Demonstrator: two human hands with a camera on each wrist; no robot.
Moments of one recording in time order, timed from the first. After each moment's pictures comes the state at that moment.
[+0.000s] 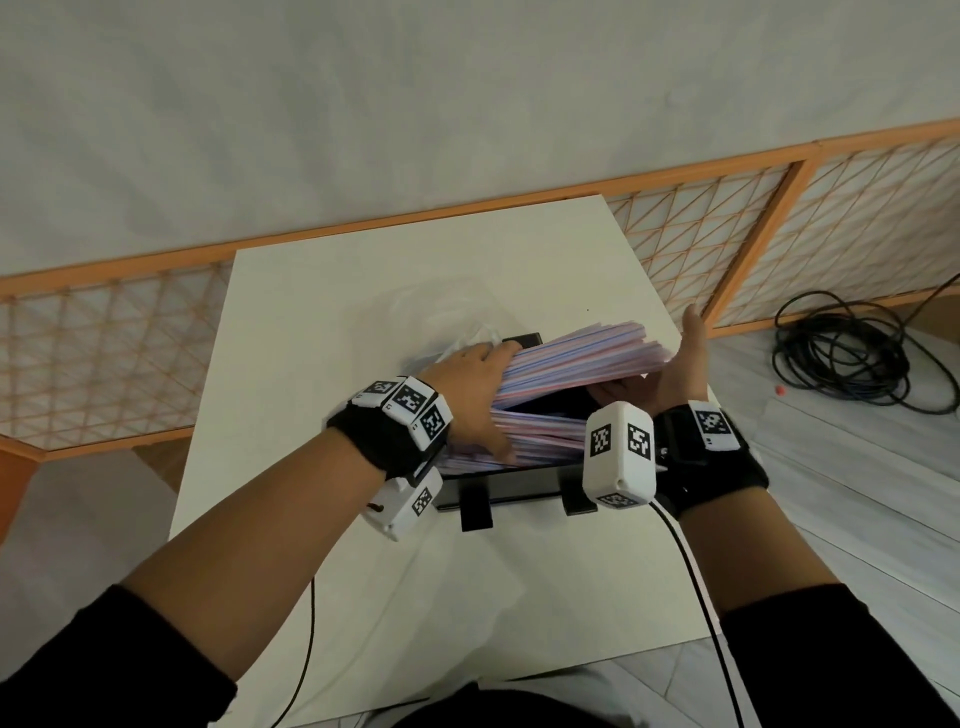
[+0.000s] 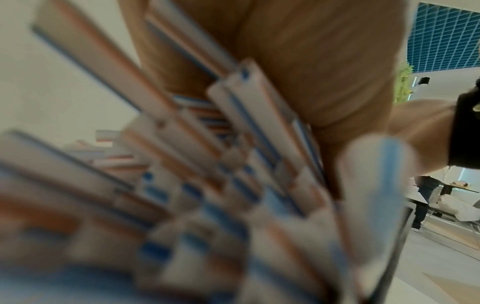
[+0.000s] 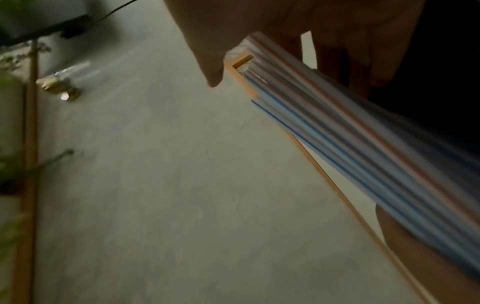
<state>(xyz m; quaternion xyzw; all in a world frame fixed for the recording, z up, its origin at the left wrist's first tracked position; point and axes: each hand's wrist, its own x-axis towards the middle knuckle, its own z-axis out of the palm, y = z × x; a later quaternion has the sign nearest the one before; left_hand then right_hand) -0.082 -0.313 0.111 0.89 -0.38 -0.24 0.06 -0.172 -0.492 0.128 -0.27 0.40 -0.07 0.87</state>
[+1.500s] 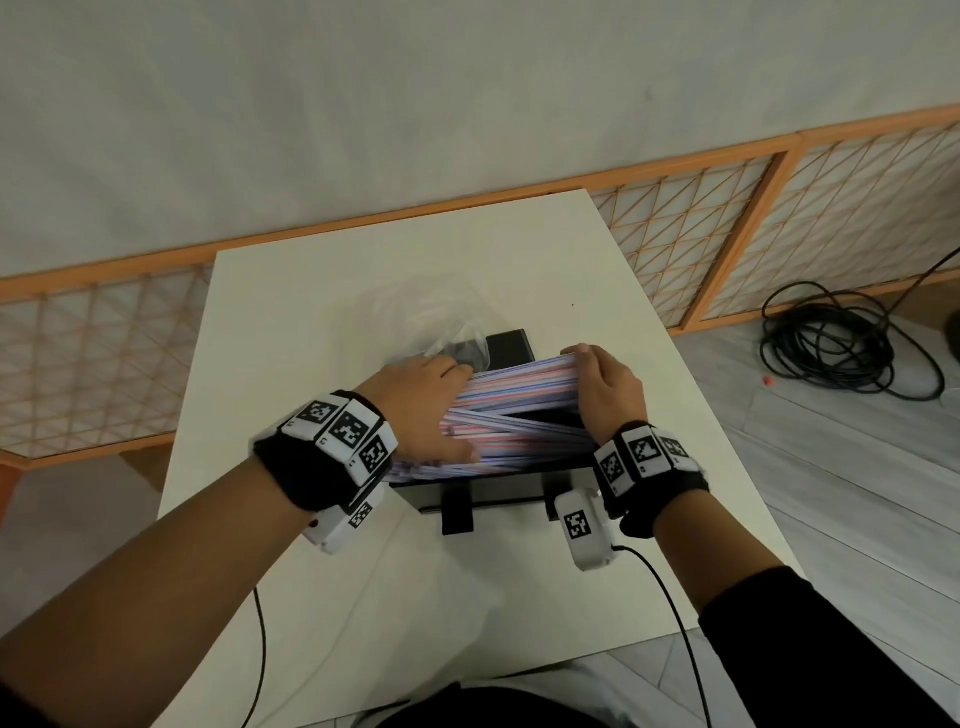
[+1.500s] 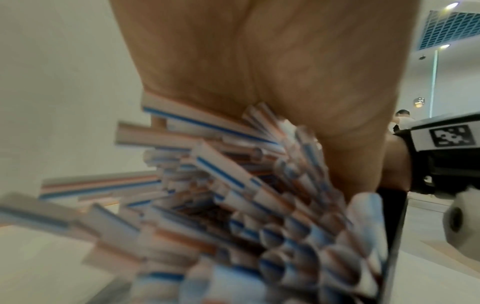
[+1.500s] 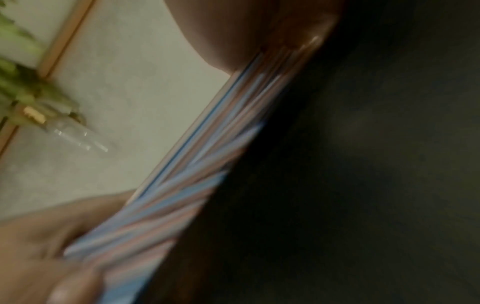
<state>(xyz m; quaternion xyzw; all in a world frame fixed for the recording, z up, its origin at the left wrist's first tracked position) -0.087 -0.284 0.118 0.88 -0.44 -0.18 -0.05 -0.169 -0.486 0.065 -0.81 0.30 -0.11 0.50</state>
